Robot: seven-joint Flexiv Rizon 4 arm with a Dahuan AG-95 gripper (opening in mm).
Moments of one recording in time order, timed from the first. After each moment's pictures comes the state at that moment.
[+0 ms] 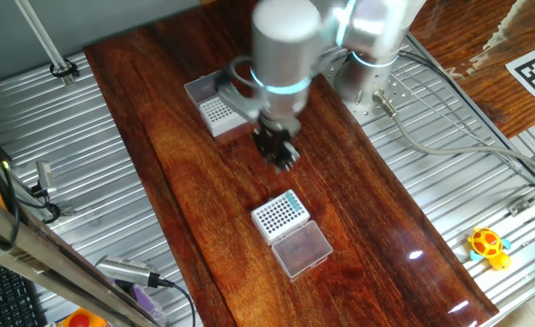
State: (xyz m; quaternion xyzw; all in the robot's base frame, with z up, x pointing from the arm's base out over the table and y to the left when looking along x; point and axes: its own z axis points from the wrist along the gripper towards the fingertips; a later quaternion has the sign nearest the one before) arm 0.393 0.150 0.127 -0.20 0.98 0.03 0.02
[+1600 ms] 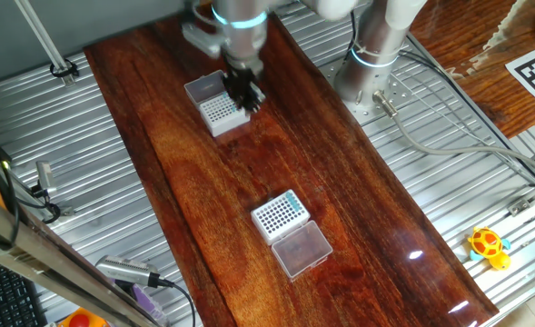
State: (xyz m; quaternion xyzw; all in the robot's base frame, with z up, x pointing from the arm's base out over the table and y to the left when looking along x) arm 0.393 -0.050 0.127 -0.17 0.98 0.01 0.02
